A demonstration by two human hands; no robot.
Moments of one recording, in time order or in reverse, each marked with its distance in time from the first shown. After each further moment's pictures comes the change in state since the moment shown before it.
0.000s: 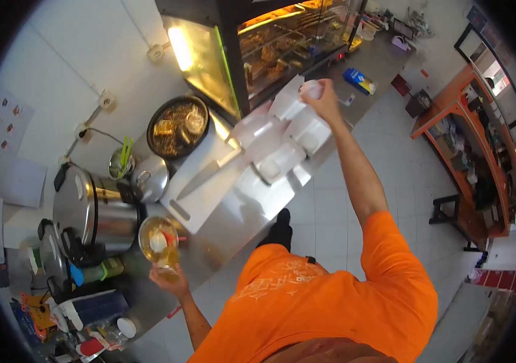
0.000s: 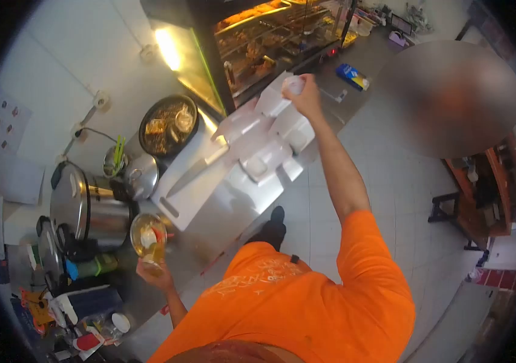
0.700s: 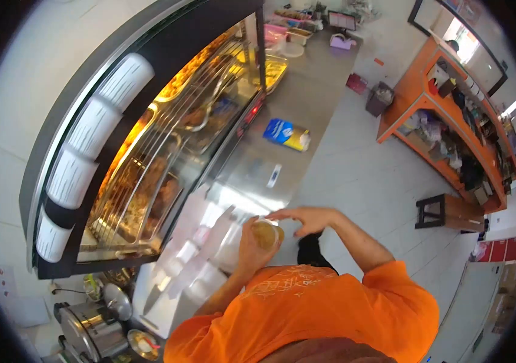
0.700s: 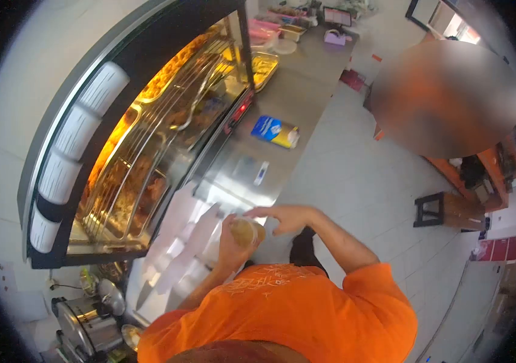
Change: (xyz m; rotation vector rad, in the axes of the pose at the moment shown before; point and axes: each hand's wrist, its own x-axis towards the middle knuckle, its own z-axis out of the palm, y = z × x) left_hand 0.053 0.576 0.560 -0.644 -1.108 0.024; right_hand 0.110 0.175 -0.279 0.401 -1.117 0.146
